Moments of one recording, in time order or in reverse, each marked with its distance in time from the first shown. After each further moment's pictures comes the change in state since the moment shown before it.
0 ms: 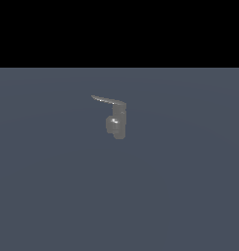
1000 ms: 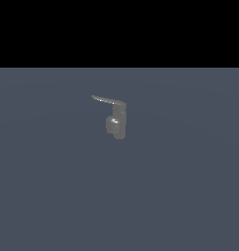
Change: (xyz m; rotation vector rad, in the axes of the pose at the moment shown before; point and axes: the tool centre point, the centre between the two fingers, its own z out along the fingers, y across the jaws) arm 0.005 -0.009 -0.008 0.020 0.008 -0.034
